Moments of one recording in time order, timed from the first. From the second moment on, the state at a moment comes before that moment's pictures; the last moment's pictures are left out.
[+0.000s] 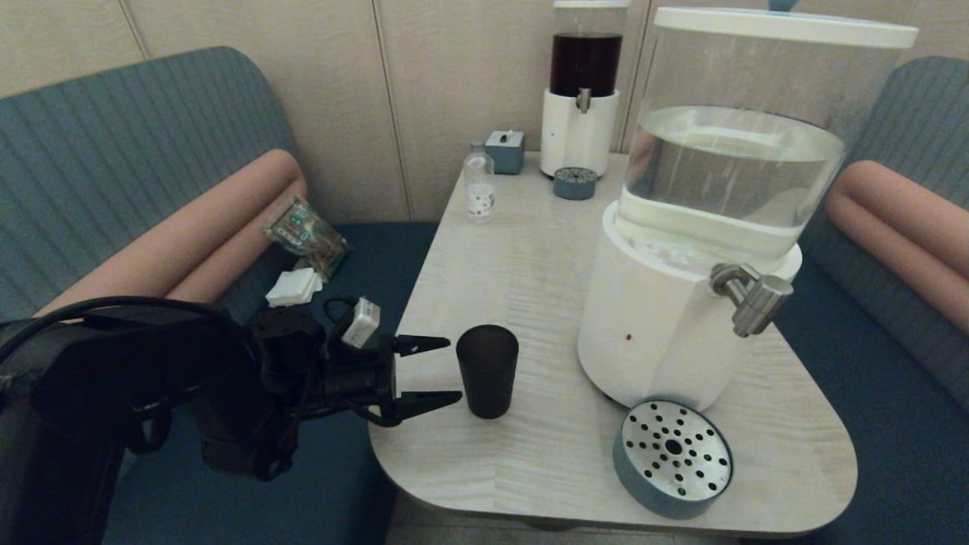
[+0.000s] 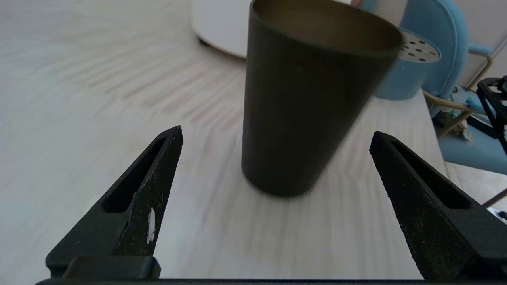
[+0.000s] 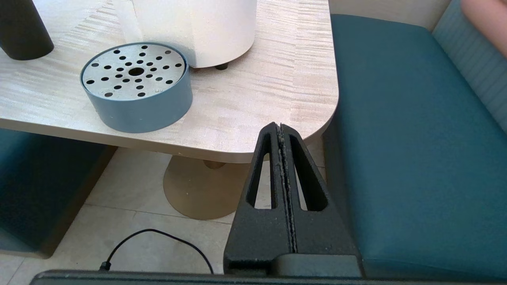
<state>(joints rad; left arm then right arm) -0.17 2.34 -0.83 -1.52 -1.15 0.01 0.01 0.00 0.00 0.00 0.01 -0.02</state>
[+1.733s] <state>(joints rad) -0.36 2.45 -0.99 -1.52 -0.84 -0.06 0.01 0.00 0.00 0.00 0.01 -0.02</state>
